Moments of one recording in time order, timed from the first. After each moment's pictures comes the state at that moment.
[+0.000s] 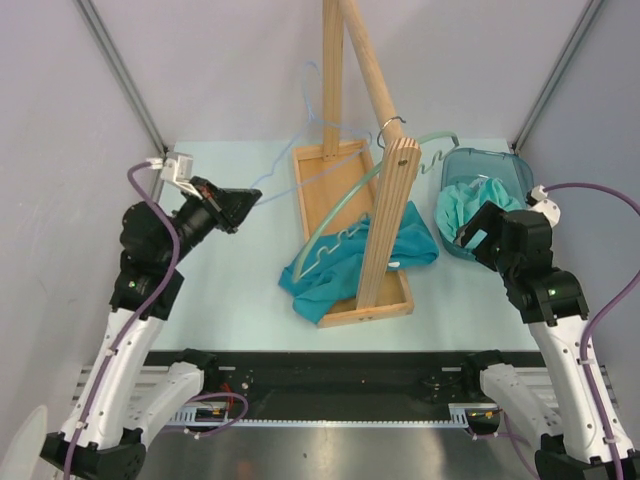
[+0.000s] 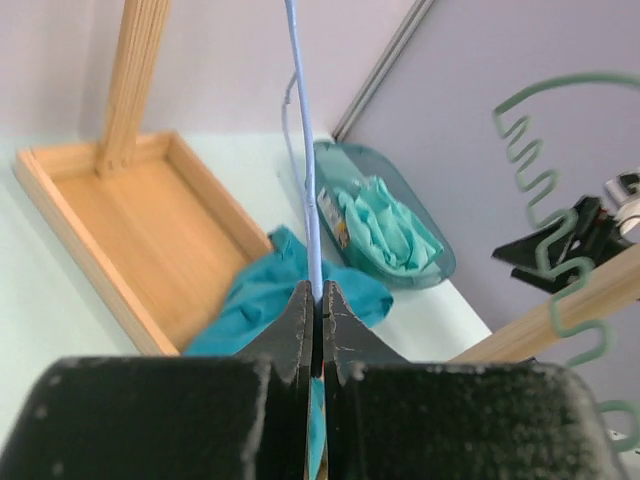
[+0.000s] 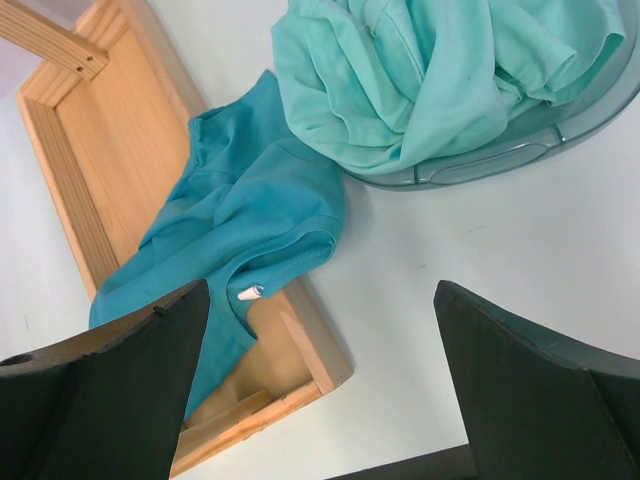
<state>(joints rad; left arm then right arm) -0.25 0.79 0.97 -0.13 0.41 -0.53 0.19 0.77 1.07 -0.86 0.27 0.63</state>
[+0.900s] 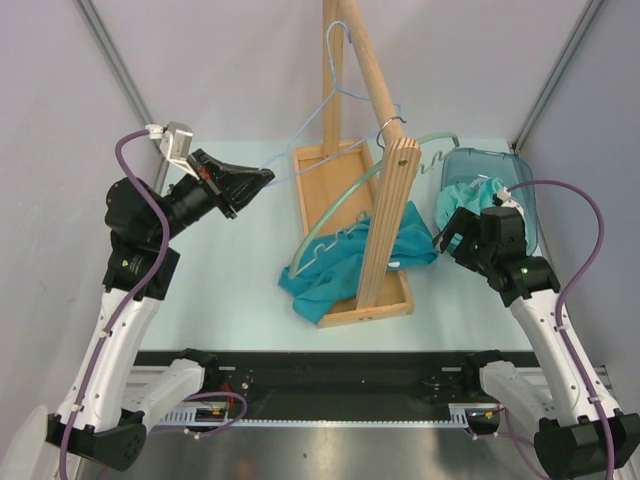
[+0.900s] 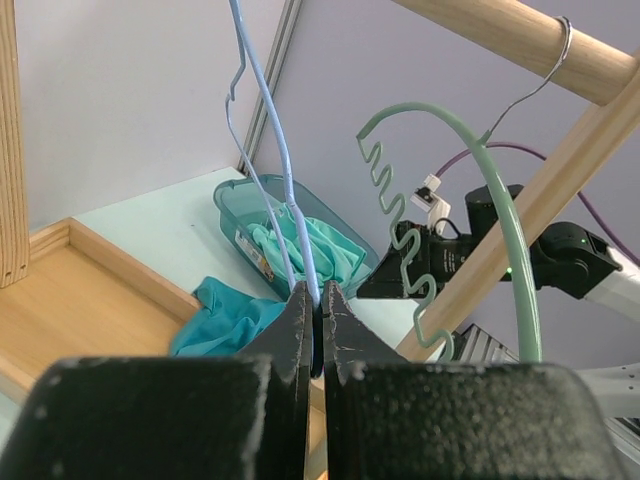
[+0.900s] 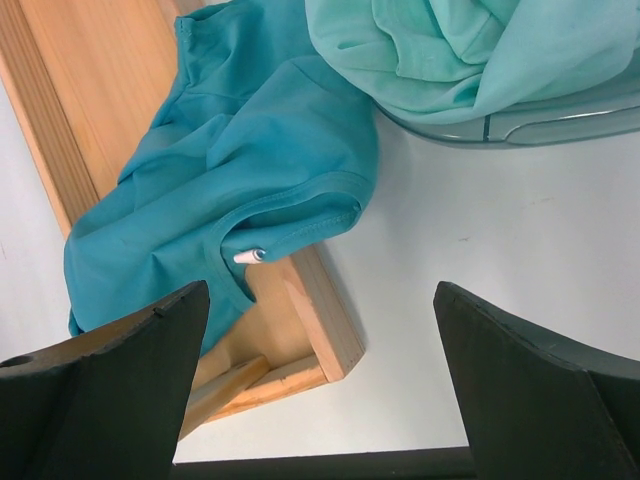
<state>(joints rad) -0.27 0.92 1.21 -0.05 0.65 -0.52 0.19 0.88 0.93 -0.74 0.10 0.61</state>
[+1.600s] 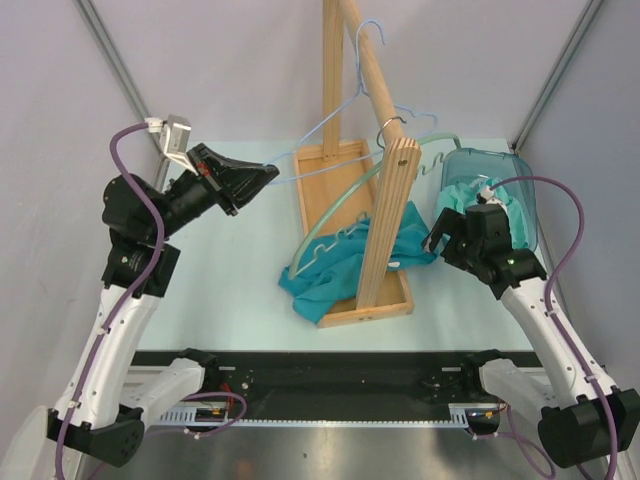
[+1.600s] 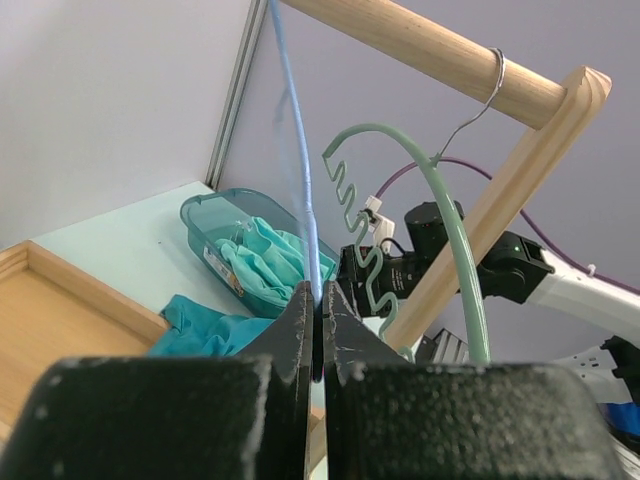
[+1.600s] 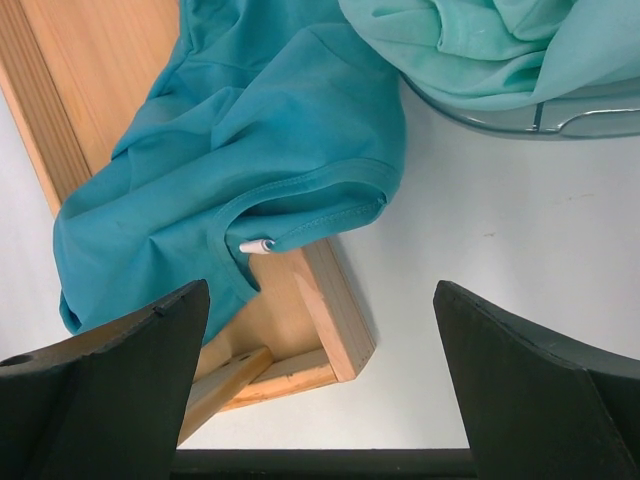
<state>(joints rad) -0.30 0.94 1.26 -0.02 0.67 -0.58 0.24 0.95 0.91 -0.70 0.09 0.62</state>
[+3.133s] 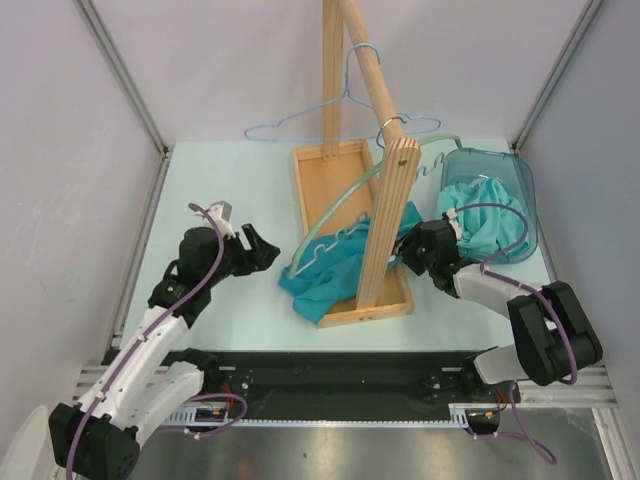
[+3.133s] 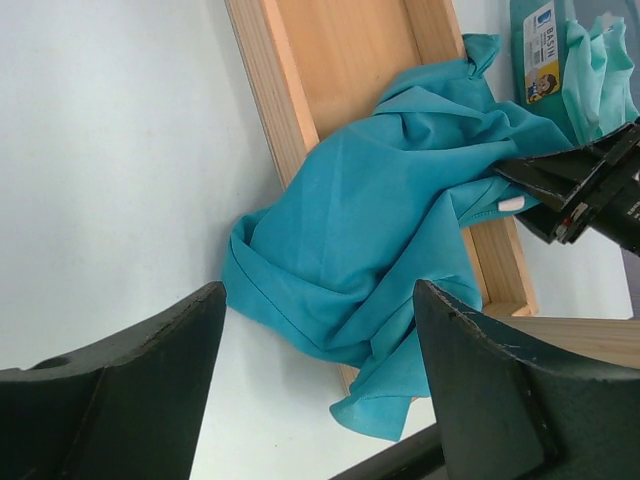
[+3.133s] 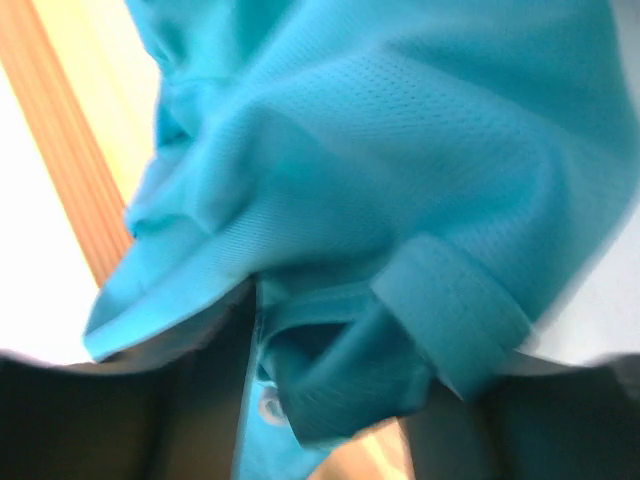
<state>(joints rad) -0.32 0.80 0.63 -0.30 0.16 -0.55 0.37 1.40 0.59 0.13 0.07 1.03</state>
